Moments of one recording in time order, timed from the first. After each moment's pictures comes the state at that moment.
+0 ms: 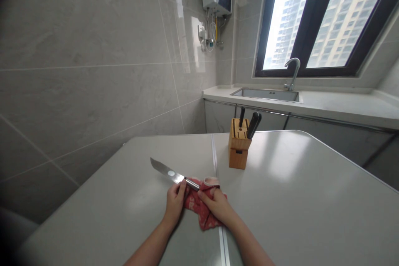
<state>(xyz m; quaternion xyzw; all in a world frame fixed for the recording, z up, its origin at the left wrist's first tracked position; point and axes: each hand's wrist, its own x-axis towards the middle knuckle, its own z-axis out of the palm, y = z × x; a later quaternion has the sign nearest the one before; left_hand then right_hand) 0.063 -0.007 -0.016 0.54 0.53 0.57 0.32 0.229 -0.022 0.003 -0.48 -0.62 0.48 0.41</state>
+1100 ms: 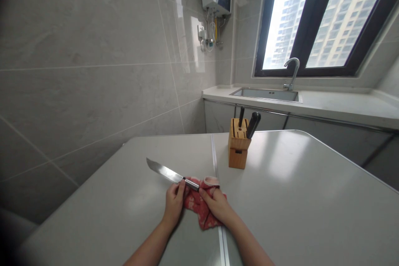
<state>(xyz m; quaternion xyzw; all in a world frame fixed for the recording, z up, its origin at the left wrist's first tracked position) 0.063 -0.010 -0.013 0.55 0.53 0.58 0.30 0.229 -0.020 0.001 -0.49 -0.60 0.48 0.41</state>
